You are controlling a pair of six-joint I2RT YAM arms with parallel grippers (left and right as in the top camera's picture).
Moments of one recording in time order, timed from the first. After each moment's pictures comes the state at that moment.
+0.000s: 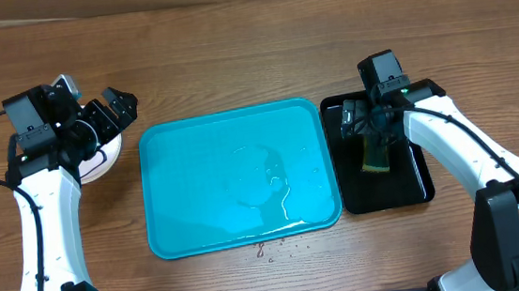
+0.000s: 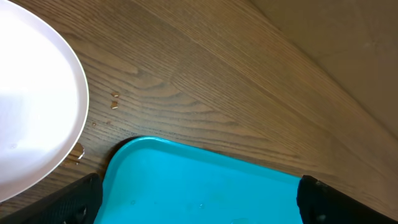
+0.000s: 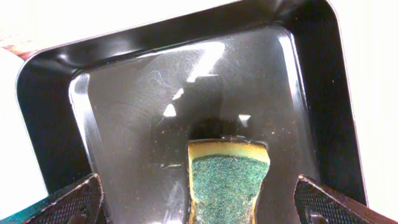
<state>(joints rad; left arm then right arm) 0.35 1.48 1.13 -0.53 0.45 -0.36 0.25 1.71 1.16 -0.71 0.12 0.38</state>
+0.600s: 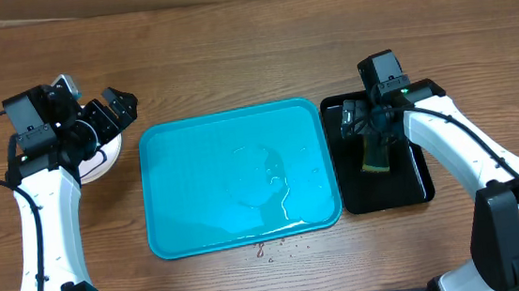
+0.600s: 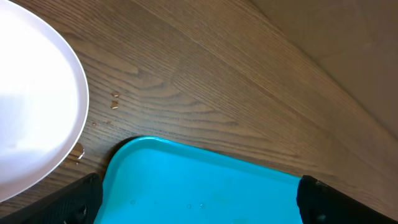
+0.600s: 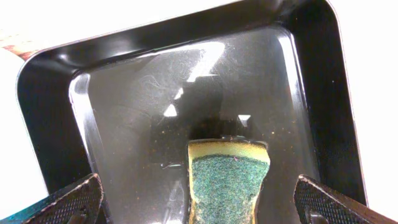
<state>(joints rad) 0.35 1.48 1.13 -0.53 0.45 -0.36 0.25 1.71 1.16 -0.71 0.12 0.38</state>
